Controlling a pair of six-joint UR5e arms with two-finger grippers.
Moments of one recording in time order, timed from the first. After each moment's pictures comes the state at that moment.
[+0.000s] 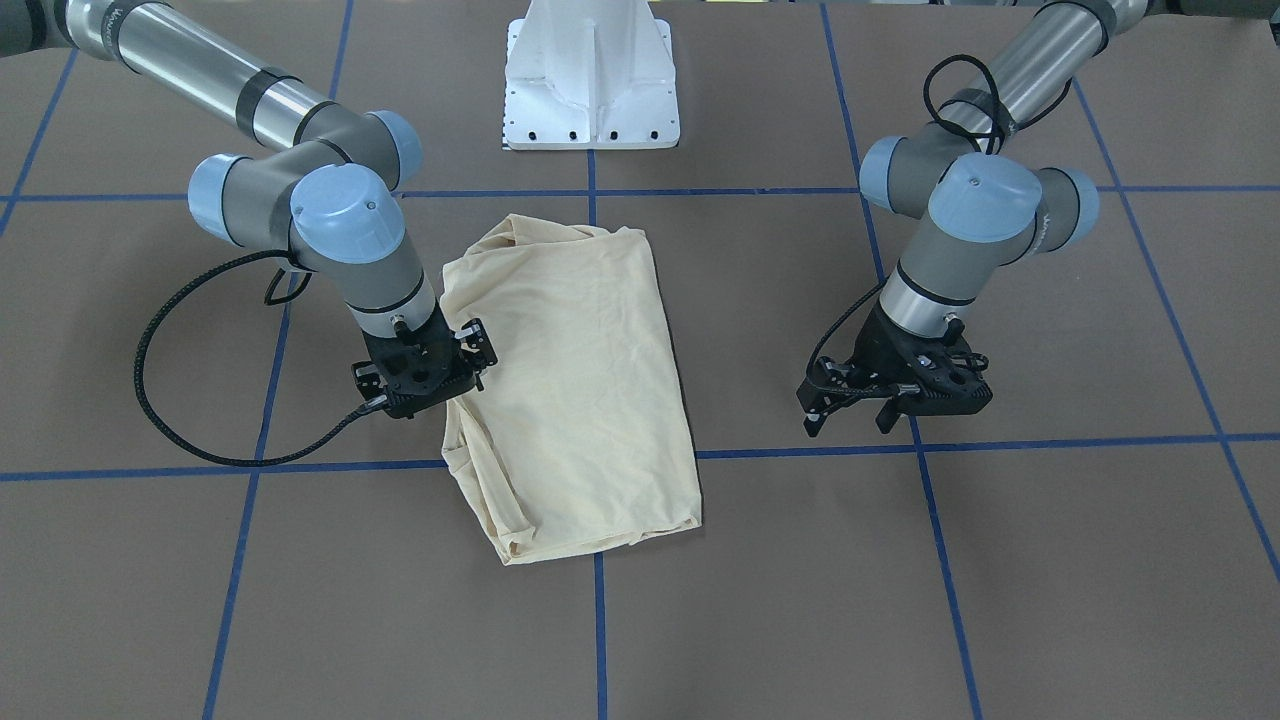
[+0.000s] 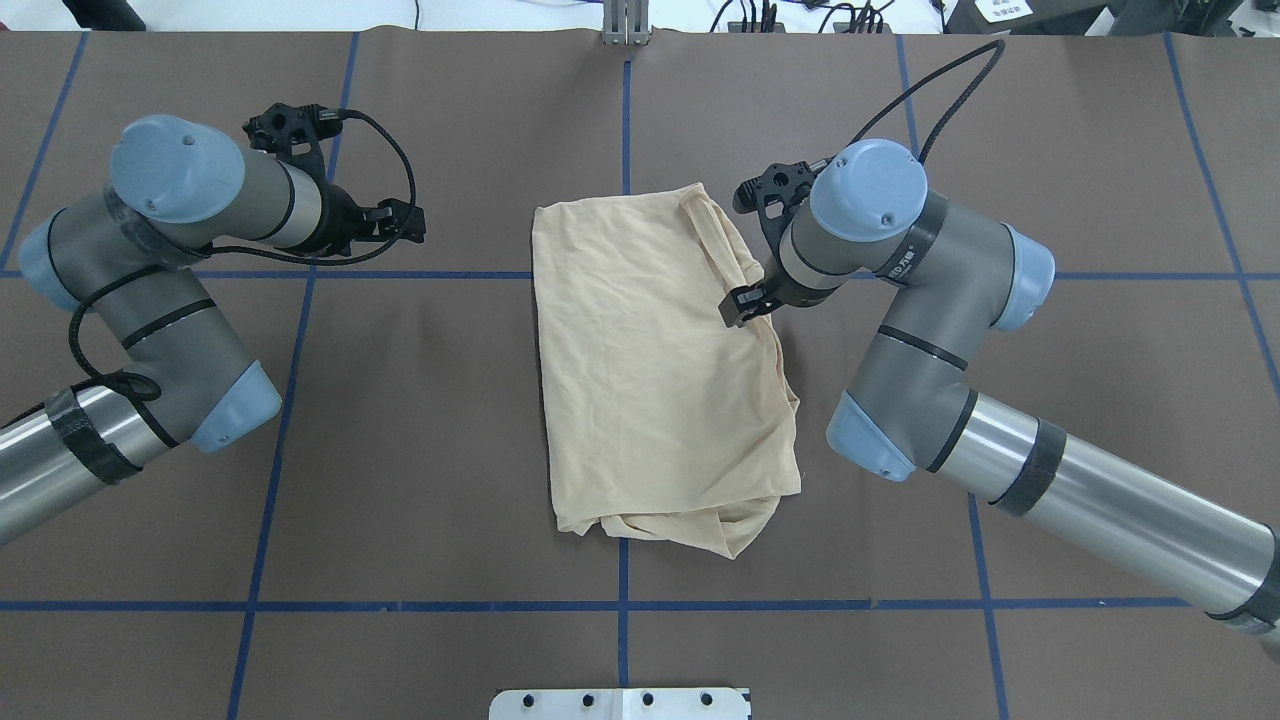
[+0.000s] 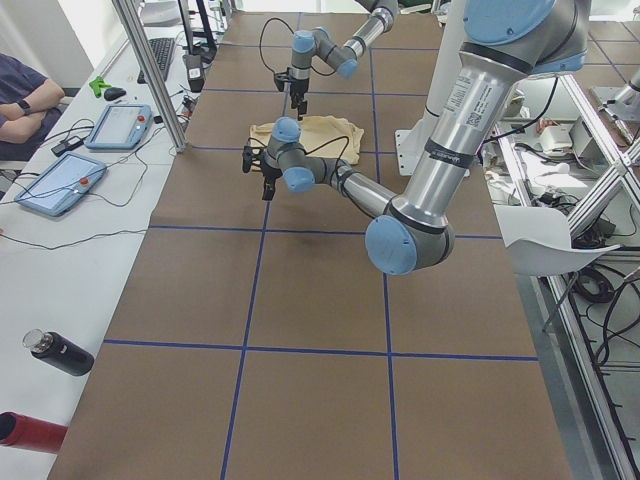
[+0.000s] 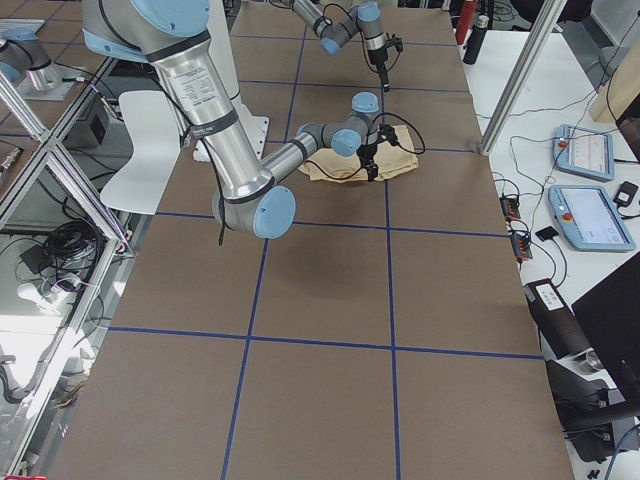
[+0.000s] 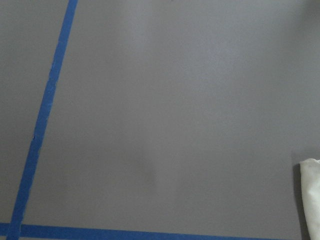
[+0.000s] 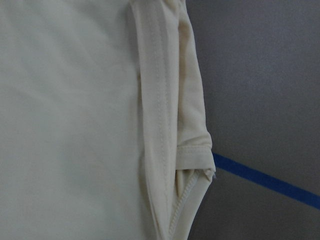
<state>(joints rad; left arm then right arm) -0.79 -2.02 -1.51 -2.16 -1.87 -1.22 0.67 -0.97 1.50 -1.31 1.91 0.73</state>
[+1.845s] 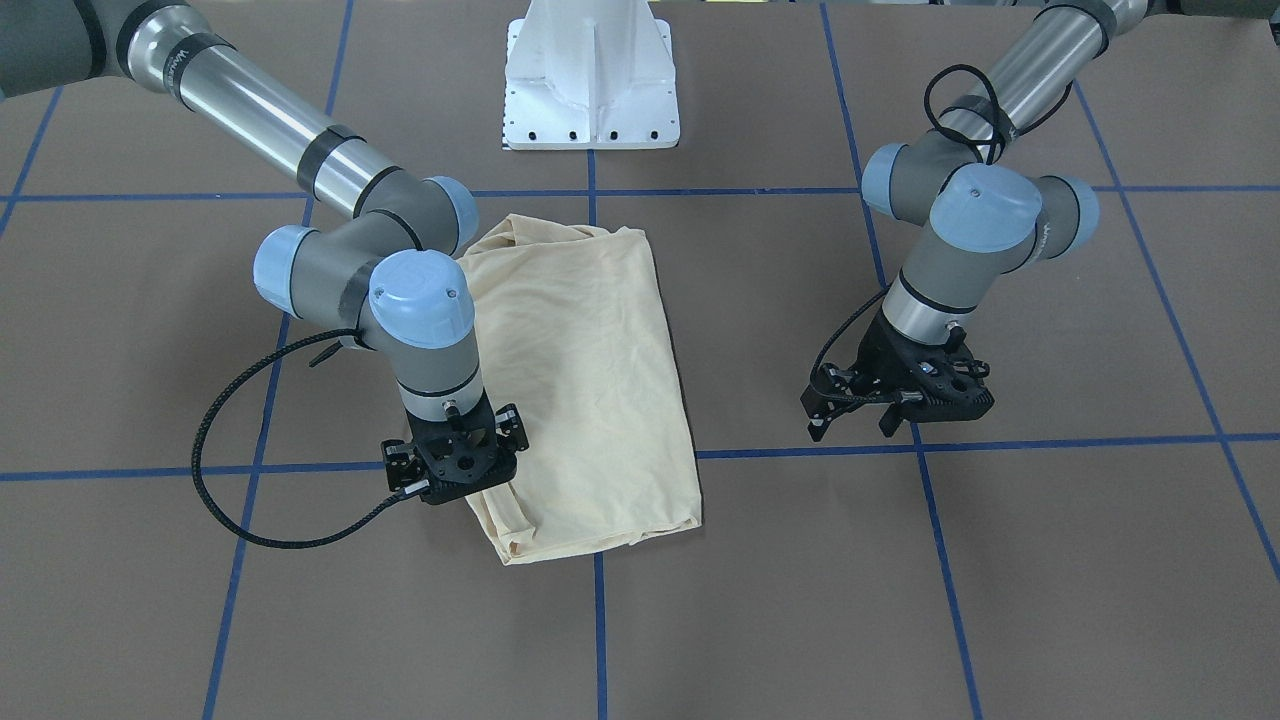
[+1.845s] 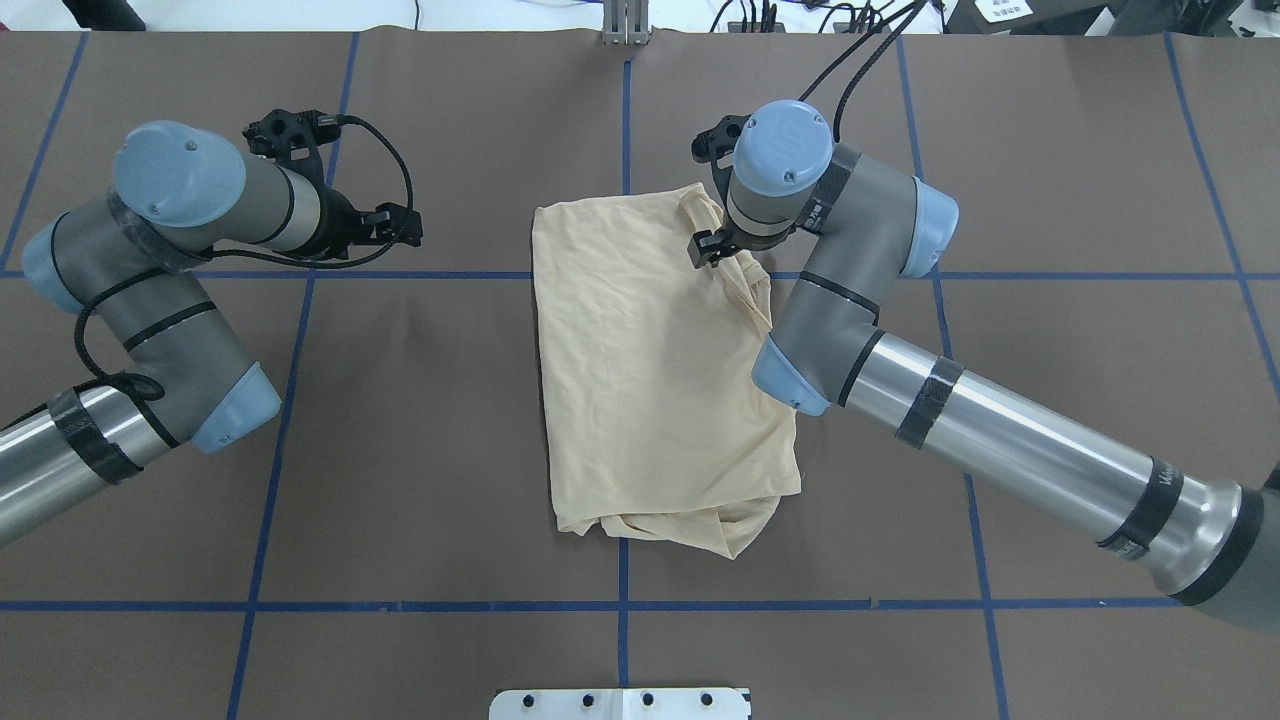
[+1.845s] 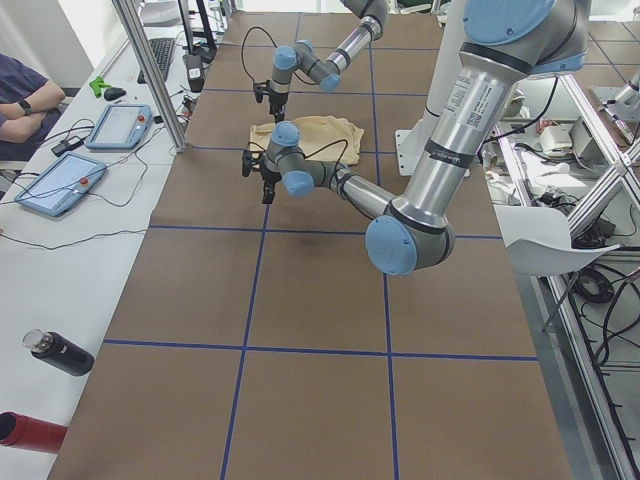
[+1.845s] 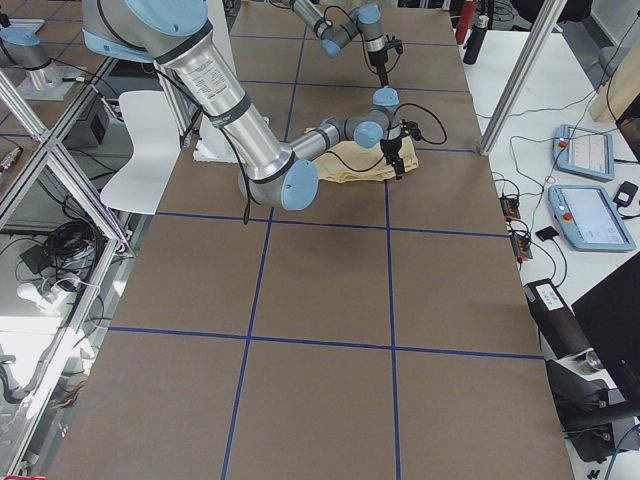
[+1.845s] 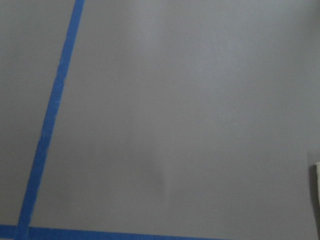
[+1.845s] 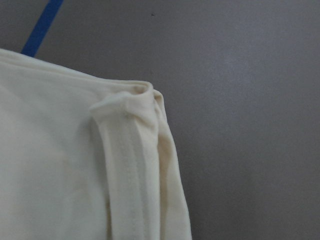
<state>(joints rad) -0.79 -2.02 -1.49 -2.18 -1.87 -1.22 0.69 -0.78 1.20 -1.27 1.78 0.72</state>
